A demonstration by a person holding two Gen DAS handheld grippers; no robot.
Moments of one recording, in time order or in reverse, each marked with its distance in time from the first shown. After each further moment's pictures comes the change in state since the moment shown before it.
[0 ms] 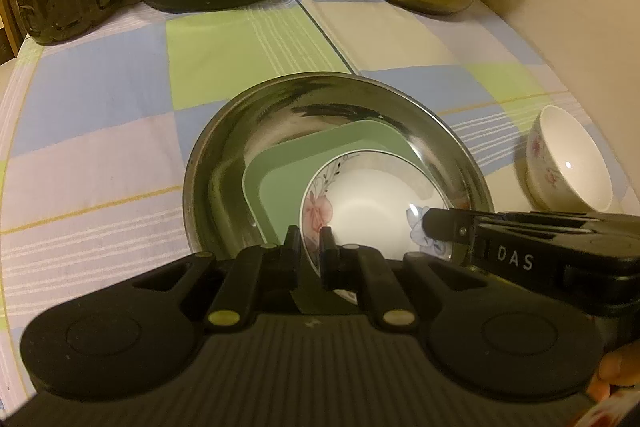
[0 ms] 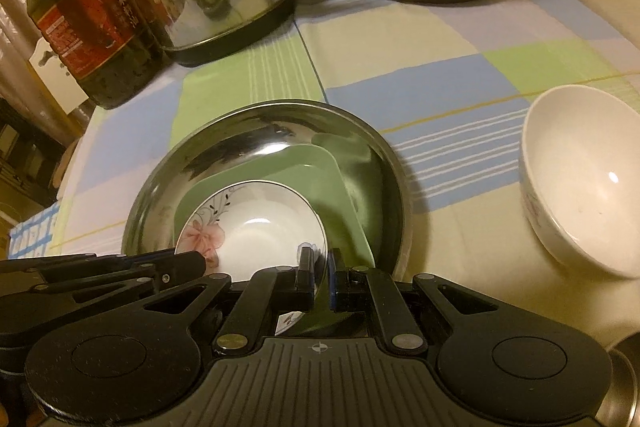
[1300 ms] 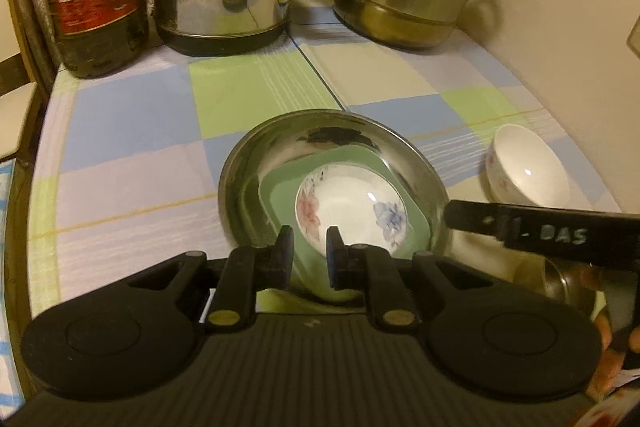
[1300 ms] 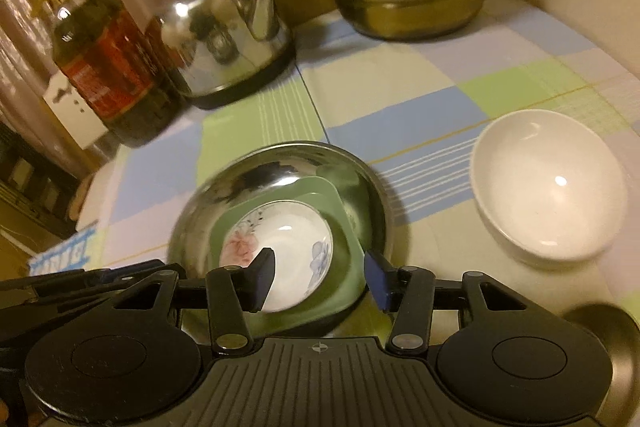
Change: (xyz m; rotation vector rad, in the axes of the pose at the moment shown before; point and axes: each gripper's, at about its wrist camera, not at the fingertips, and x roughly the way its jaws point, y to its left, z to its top) left arm -0.078 -0.008 -0.015 0.014 -0.096 0.008; right arm -0.081 -0.001 -0.007 0.060 -0.098 0.046
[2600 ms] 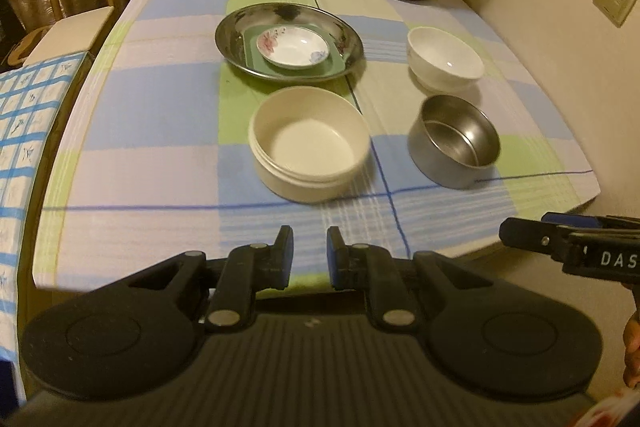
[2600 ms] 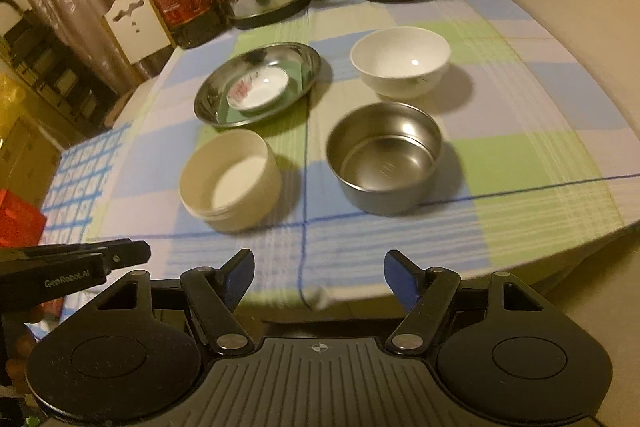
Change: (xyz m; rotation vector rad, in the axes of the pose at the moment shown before) left arm -0.133 -0.168 -0.177 -0.197 0.038 0.166; right arm -0.191 -0.107 -0.125 -0.211 0.134 0.068
